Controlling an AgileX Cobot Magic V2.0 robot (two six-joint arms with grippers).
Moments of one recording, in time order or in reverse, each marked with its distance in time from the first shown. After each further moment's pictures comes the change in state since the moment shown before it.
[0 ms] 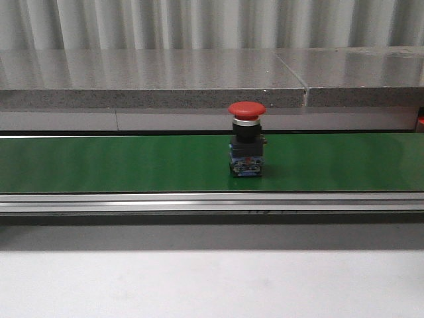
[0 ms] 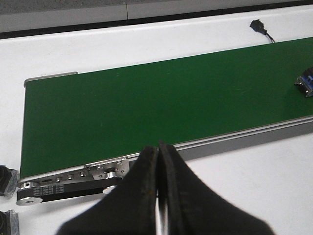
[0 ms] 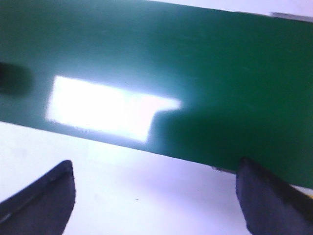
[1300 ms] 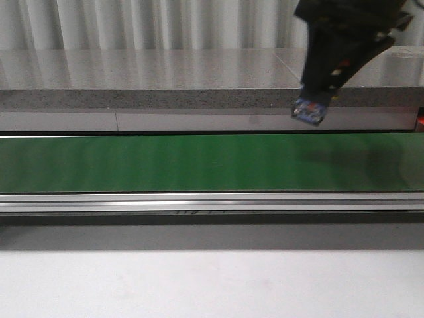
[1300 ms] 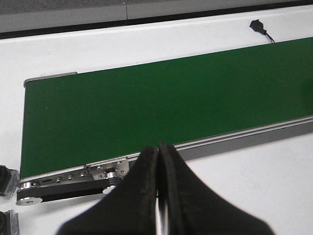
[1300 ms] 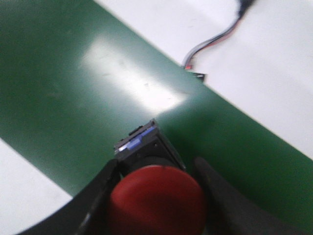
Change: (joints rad) left arm 0.000 0.000 0.000 0.000 0.000 0.000; right arm 0.196 0.356 -0.282 0.109 -0.071 -0.248
